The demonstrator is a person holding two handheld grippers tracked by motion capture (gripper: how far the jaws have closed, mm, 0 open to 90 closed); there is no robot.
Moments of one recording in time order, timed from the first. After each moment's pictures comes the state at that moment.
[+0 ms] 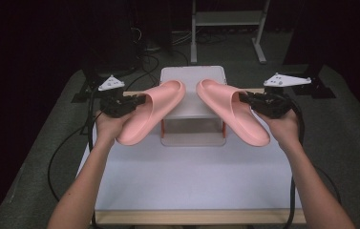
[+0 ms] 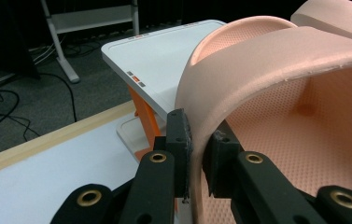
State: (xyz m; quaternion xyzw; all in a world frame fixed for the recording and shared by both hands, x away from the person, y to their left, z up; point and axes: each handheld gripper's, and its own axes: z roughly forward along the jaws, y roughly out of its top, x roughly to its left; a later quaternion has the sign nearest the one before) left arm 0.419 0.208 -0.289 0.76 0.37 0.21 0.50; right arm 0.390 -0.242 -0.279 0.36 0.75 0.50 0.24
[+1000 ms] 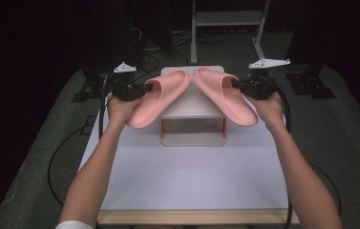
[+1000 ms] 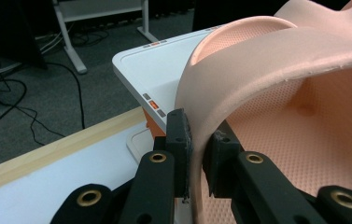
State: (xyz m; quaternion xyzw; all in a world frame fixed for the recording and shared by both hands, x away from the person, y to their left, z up) left arm 0.473 0.185 -0.284 0.76 0.39 0.21 0.47; right arm 0.450 -0.221 -0.273 0.40 0.75 0.47 0.25
